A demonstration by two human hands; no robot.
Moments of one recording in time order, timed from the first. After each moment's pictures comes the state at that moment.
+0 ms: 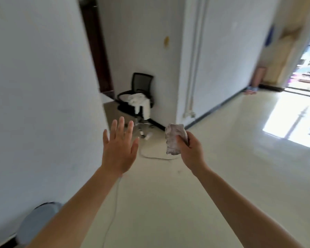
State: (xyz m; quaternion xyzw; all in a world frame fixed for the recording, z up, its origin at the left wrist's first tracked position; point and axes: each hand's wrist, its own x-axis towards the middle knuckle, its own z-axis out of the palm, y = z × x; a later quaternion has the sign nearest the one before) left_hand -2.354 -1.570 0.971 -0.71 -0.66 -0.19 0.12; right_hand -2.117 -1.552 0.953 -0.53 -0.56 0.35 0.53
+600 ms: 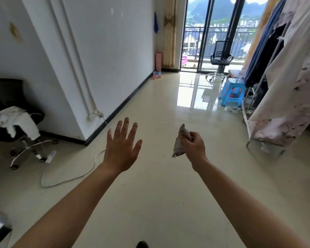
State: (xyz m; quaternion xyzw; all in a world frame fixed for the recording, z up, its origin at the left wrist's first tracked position) left_hand -1.778 -1.427 0.916 -0.89 -0.43 -0.14 0.06; right_hand -1.555 -1.539 0.912 -0.68 -0.26 0.28 0.63
